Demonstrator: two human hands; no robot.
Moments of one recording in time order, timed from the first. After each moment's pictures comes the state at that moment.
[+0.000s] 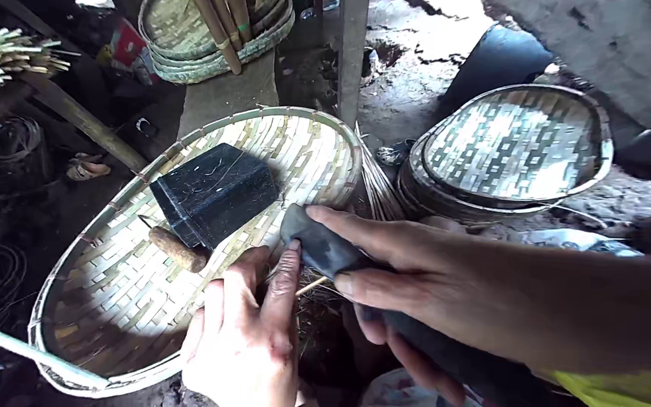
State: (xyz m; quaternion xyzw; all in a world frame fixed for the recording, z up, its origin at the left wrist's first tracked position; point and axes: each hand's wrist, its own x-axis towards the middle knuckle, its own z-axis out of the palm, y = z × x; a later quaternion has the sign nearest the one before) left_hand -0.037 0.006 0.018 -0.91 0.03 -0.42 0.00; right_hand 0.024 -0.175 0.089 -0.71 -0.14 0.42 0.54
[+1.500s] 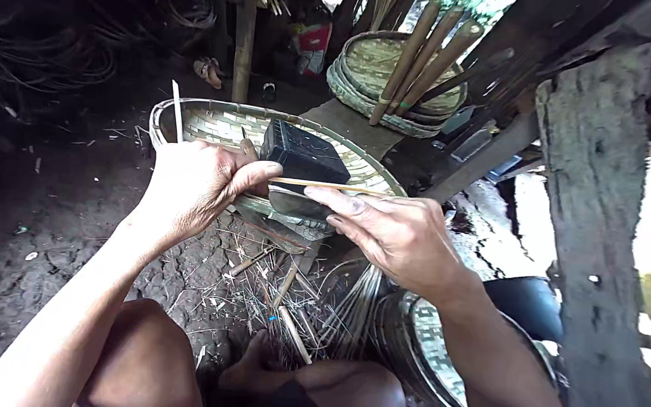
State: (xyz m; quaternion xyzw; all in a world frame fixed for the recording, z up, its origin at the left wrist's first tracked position) left_hand -0.064 0.068 0.053 -0.93 -0.03 -0.34 -0.14; right_hand 0.104 -0.159 0.082 -0.62 -0.73 -0.23 0.17
